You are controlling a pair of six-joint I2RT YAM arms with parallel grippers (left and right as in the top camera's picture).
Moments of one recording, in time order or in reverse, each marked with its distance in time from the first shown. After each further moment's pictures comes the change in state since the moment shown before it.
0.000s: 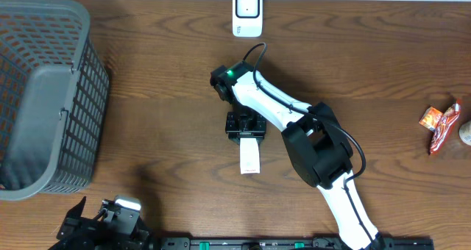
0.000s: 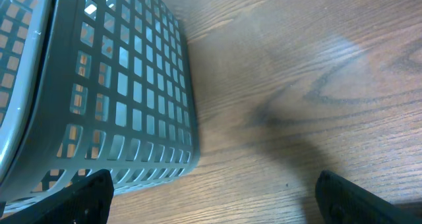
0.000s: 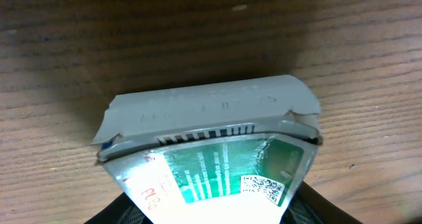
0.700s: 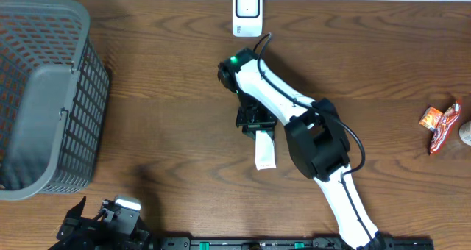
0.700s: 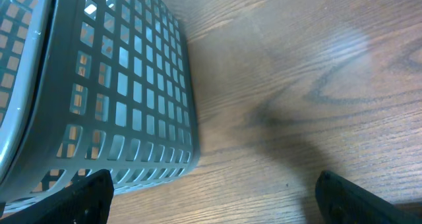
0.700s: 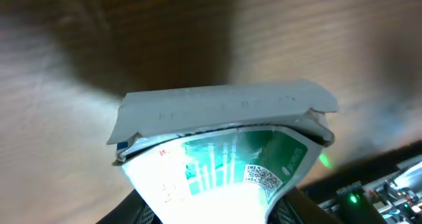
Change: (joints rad) left arm 0.000 0.000 0.000 0.000 0.000 0.000; right arm -0.043 0.062 0.203 -0.309 0.107 0.003
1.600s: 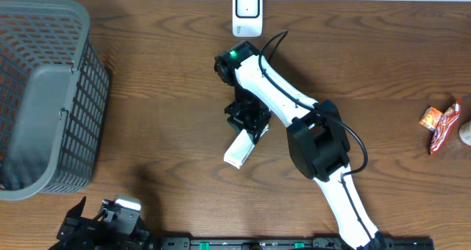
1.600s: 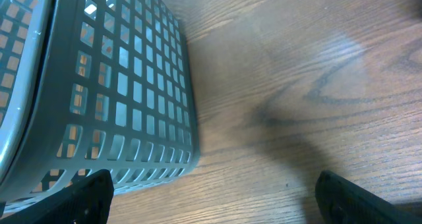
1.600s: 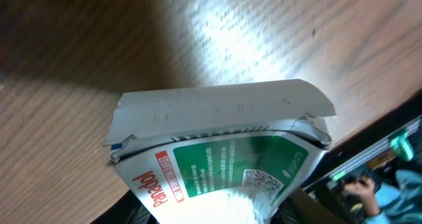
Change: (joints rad) left arm 0.000 0.000 0.000 0.000 0.000 0.000; right arm 0.000 0.000 0.054 0.024 -0.234 0.567
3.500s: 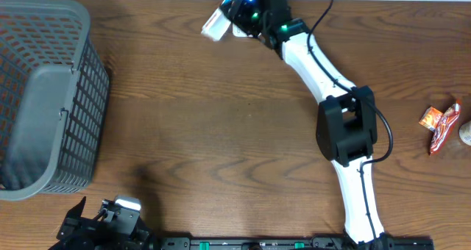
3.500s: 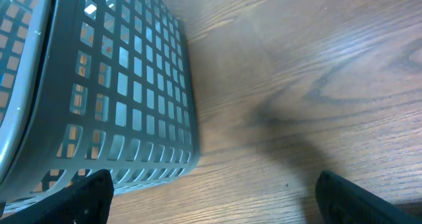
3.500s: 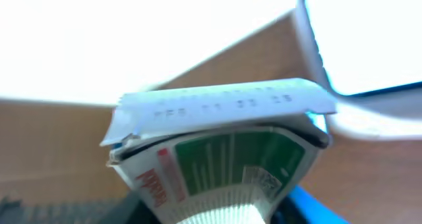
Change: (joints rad) left arm 0.000 0.000 0.000 0.000 0.000 0.000; right arm -0.267 0.000 0.001 1.448 -0.115 -0.373
